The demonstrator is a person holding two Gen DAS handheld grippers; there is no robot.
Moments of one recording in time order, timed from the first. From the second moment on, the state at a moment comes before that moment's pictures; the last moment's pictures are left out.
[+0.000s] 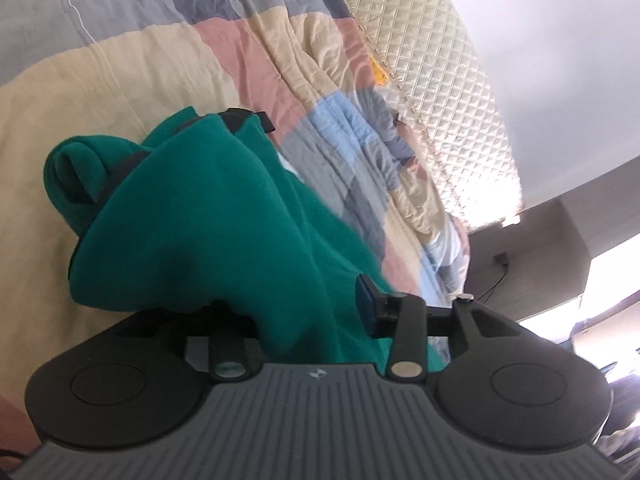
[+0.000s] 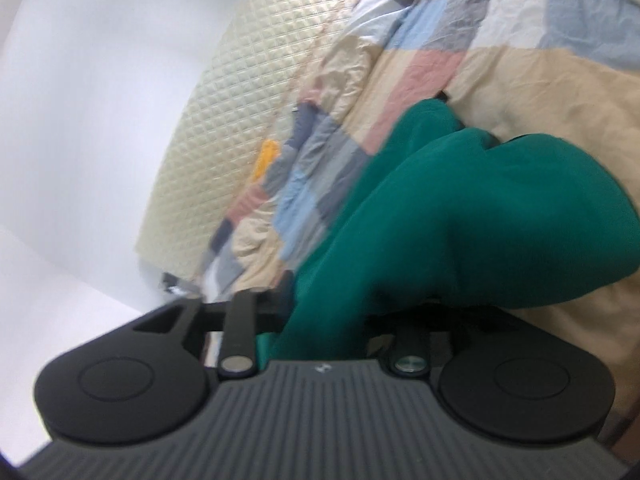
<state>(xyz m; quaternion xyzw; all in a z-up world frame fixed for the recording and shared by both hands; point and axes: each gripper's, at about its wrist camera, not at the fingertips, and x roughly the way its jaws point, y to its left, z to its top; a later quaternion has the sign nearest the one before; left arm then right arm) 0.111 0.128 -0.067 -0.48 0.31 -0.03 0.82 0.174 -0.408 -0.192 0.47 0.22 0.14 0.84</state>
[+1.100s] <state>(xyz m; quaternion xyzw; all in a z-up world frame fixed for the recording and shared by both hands) 0.347 0.155 -0.105 -0.45 0.25 -0.17 0.84 0.383 -0.383 -0.195 0.41 0.20 0.15 0.88</state>
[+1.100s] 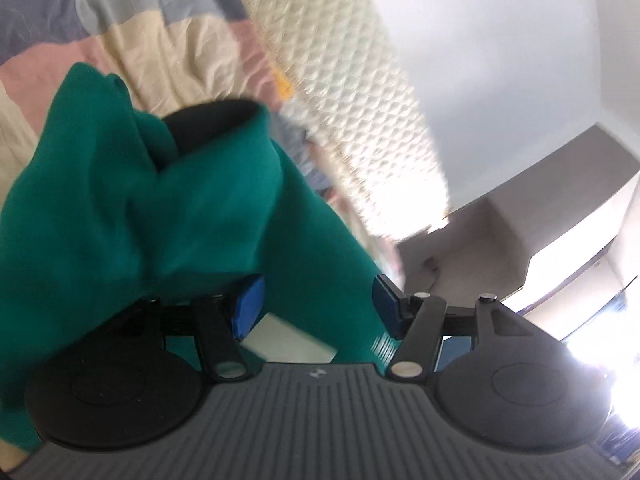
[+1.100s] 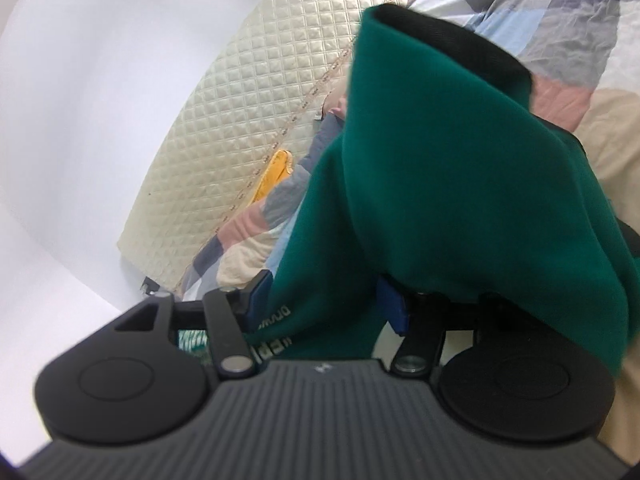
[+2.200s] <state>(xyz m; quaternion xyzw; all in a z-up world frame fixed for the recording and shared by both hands) 0.275 0.048 -0.071 -0.08 0.29 -0.06 0.95 0.324 -0.299 -0.160 0.07 0.22 0.18 0.96</state>
